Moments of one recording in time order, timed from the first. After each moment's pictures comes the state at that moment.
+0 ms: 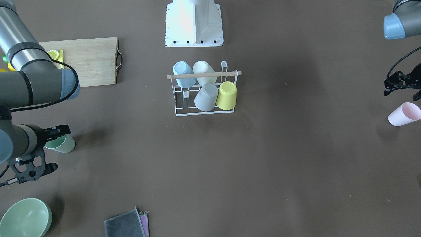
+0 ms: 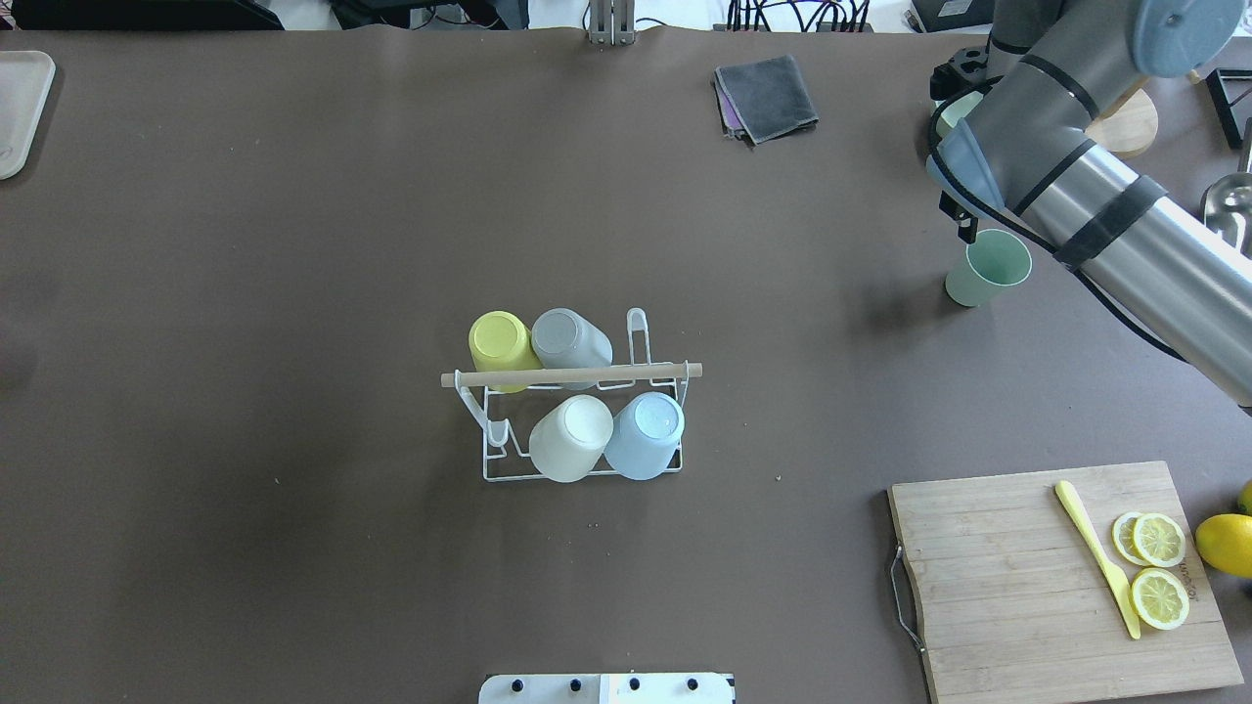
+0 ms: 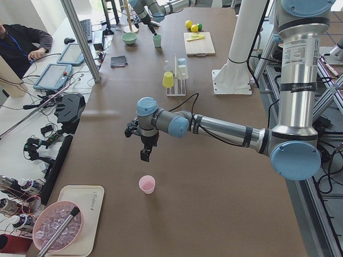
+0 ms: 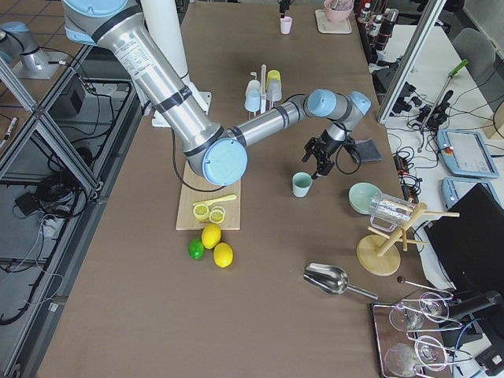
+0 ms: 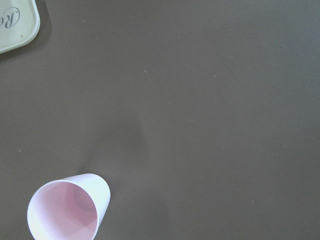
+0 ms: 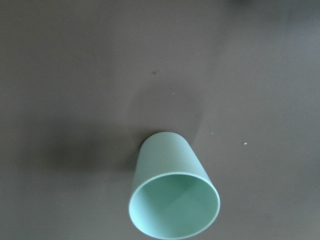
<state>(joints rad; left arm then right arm) -1.23 -1.55 -1.77 -1.70 -2.15 -0.12 1.03 -0.86 1.29 -2.14 2.19 -0.03</state>
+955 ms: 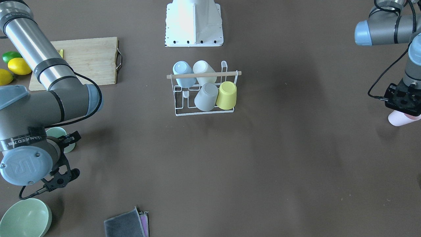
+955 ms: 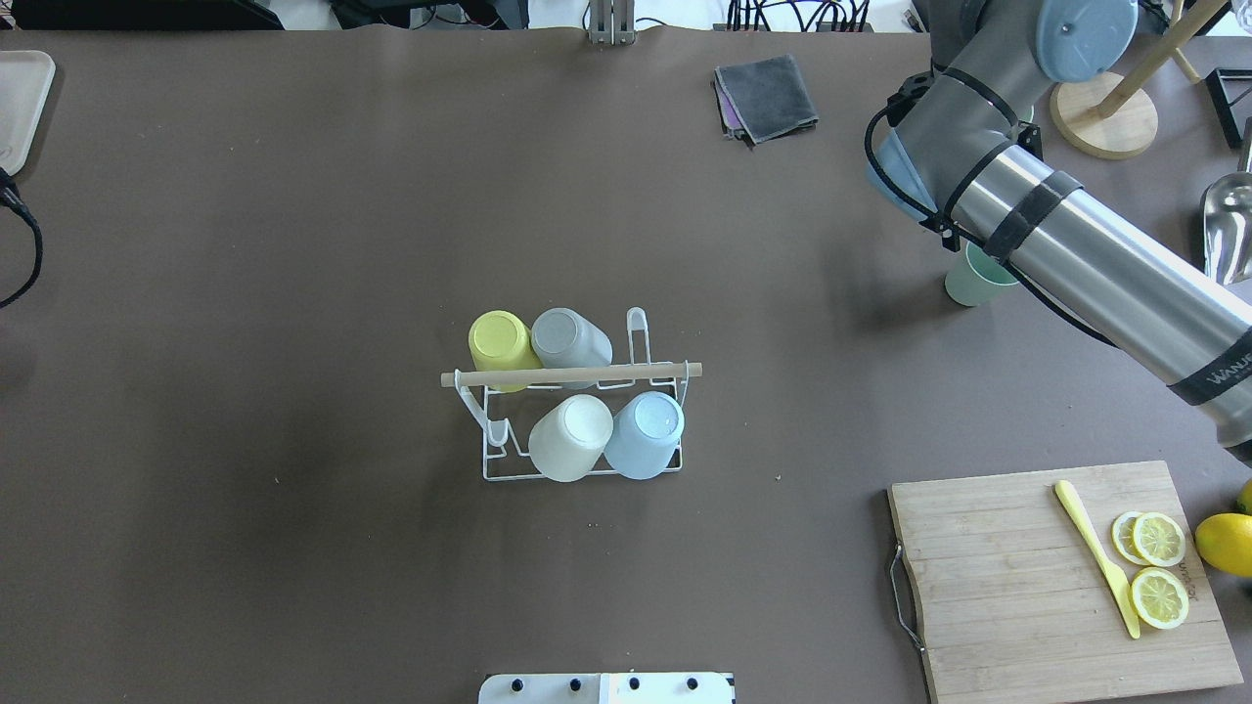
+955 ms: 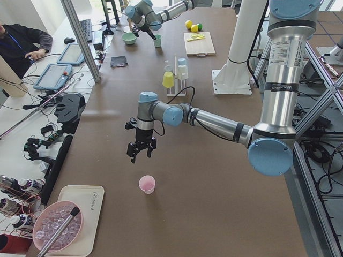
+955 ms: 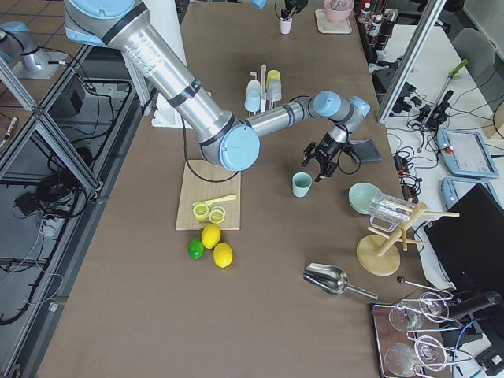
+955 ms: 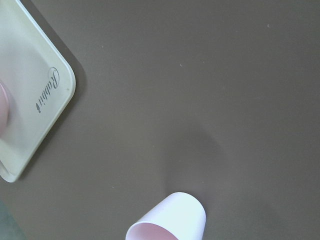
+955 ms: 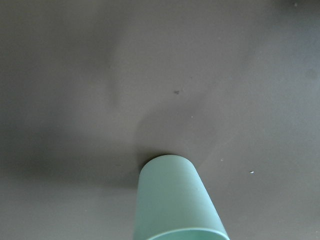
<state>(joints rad) -1.09 -1.64 -1.77 -1.57 -1.68 0.32 0.99 -0.75 1.09 -2.14 2.09 -0.17</state>
